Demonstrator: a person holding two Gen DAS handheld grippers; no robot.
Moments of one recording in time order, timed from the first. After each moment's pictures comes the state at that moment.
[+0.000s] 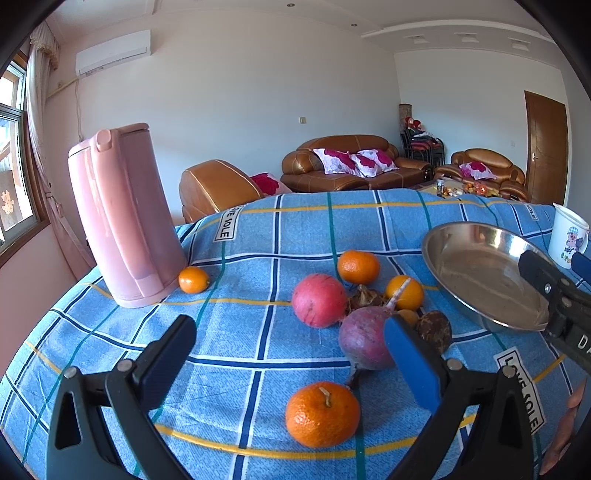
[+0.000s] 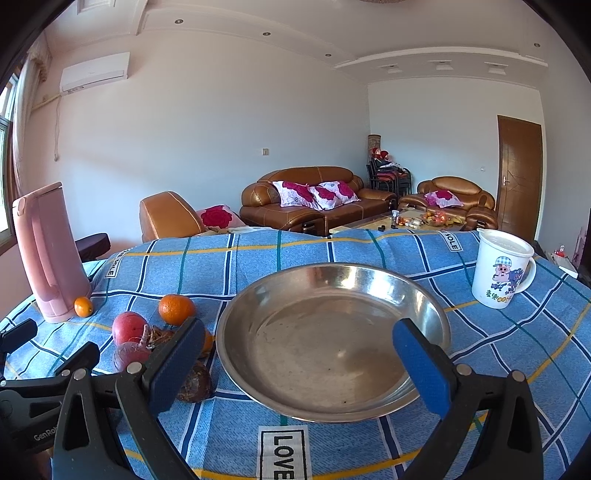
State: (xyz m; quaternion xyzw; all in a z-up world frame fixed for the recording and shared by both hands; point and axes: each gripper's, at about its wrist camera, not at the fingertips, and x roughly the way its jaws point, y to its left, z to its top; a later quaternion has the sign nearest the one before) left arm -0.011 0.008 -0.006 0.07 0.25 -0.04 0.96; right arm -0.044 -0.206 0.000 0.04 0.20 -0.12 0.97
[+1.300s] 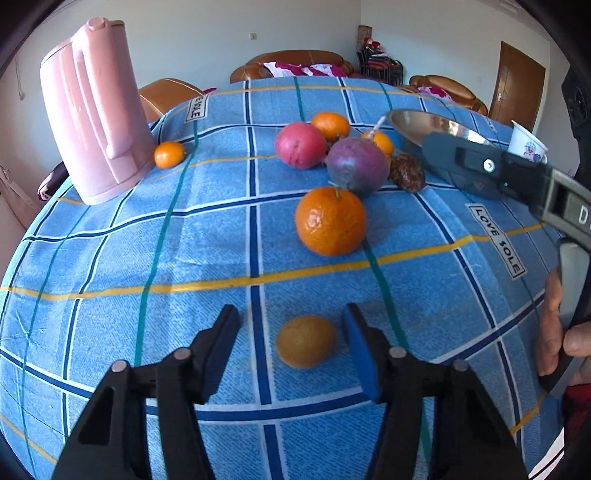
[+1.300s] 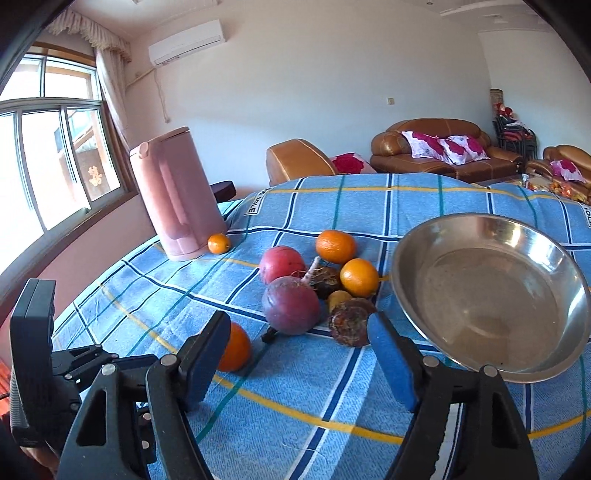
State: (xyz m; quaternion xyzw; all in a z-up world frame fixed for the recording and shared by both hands) left arm -0.054 0.058 -0.047 0.07 0.43 -0.14 0.89; right arm -0.033 -0.142 -0.019 0.06 0.29 0.17 0.94
